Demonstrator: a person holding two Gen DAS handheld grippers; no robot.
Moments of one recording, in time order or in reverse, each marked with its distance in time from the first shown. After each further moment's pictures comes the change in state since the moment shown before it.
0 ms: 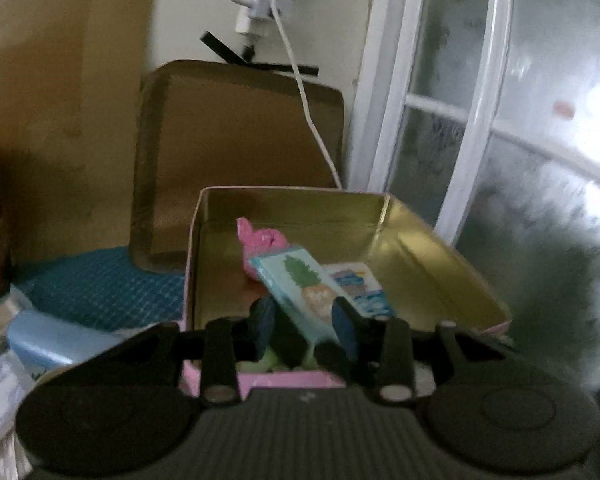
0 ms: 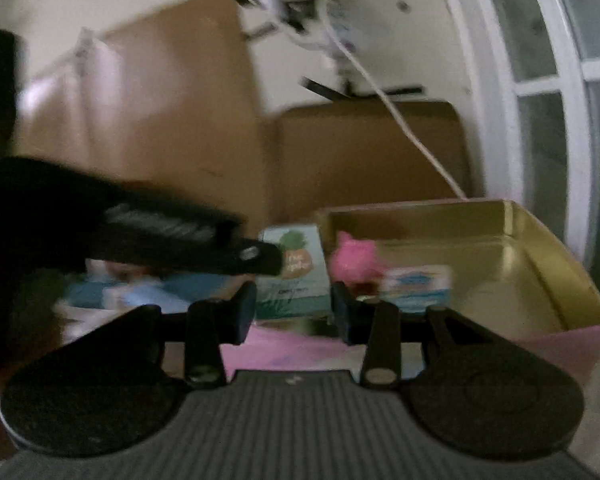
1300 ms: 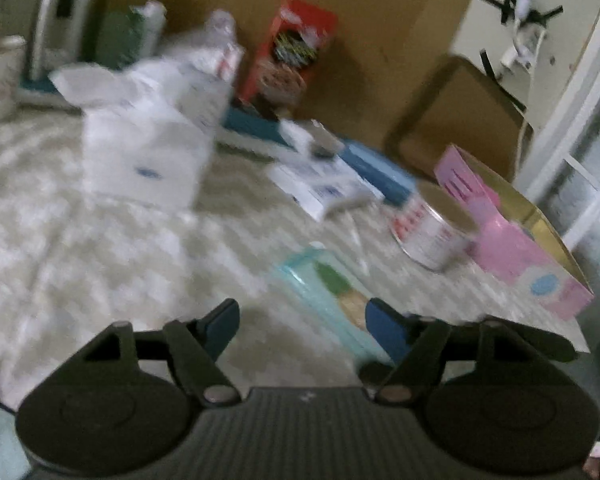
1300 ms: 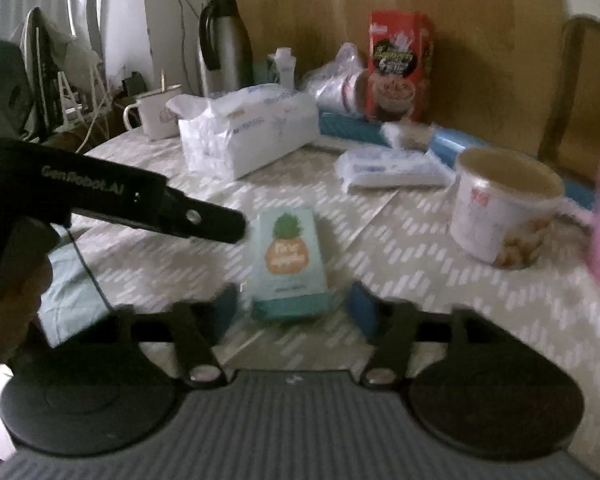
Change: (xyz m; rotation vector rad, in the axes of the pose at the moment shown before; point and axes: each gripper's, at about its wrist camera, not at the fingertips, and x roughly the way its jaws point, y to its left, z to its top) left arm -0.198 0.208 -0.171 -0.469 0.061 0.213; right arm 0.005 0.209 -0.080 -0.298 0.369 0.513
